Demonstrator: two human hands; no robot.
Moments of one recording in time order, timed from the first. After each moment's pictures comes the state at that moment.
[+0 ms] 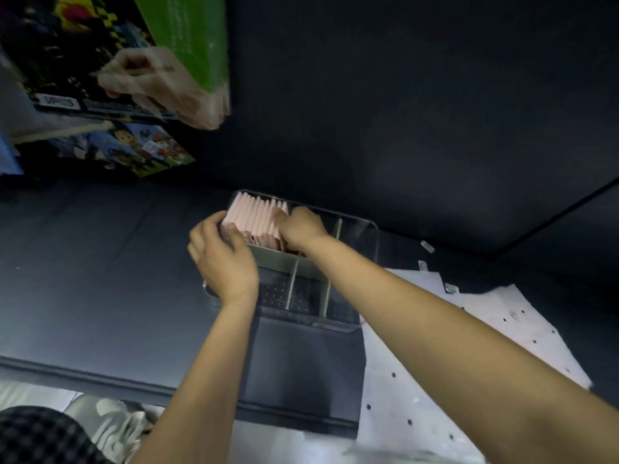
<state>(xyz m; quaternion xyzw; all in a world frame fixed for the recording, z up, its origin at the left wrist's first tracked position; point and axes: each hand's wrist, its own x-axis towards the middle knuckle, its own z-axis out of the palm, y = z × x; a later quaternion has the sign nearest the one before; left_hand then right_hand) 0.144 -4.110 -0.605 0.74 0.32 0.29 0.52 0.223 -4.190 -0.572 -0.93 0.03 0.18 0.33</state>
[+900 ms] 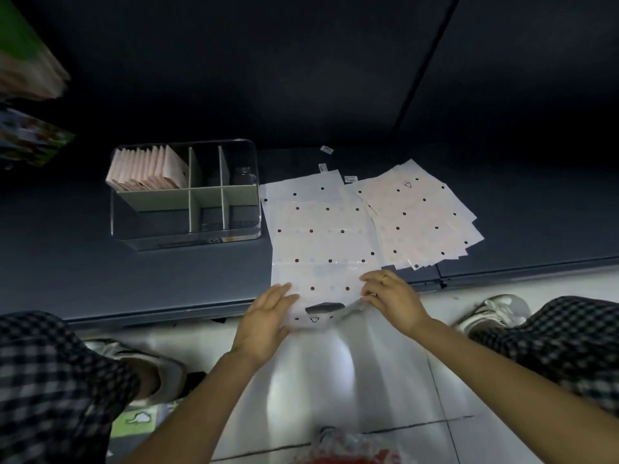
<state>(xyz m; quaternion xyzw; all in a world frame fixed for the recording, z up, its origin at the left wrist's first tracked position) -0.059 -4.262 -0.681 0.94 -0.24 -0.11 0.22 -0.064 -4.546 -0.665 -0.98 -0.11 0.03 0.19</state>
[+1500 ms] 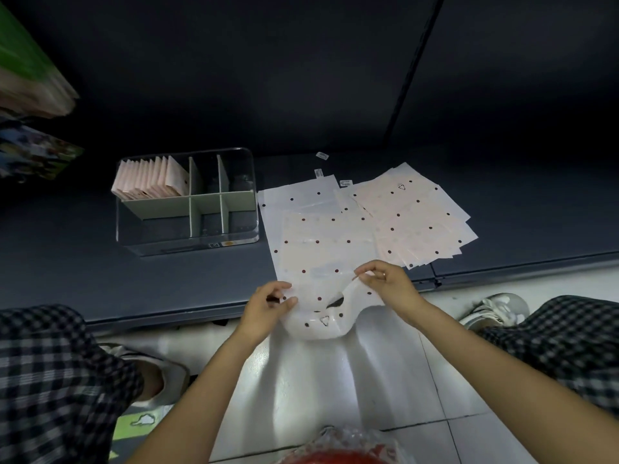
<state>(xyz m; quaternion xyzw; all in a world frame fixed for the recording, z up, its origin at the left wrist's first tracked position) -0.051 -4.282 -0.634 0.78 0.07 -0.23 0.57 -0.056 -4.535 -0.627 -0.76 0.16 0.13 0.61</state>
